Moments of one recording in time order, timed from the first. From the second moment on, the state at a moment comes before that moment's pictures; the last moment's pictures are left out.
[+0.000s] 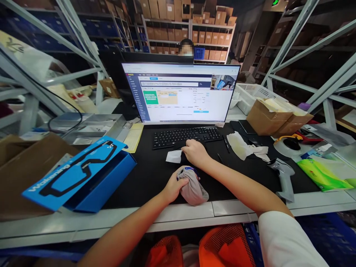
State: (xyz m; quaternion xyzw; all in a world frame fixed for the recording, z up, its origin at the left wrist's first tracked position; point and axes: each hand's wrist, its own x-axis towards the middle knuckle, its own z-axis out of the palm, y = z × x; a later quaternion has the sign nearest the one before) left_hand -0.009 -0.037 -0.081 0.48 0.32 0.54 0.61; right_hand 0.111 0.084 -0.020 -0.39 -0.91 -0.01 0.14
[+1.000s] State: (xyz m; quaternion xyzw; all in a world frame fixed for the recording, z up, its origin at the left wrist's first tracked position) left_hand -0.013 -0.032 -0.087 0.50 0.37 0.52 0.59; right_hand 0.131 0.065 0.009 -0.33 -0.93 0.12 0.09
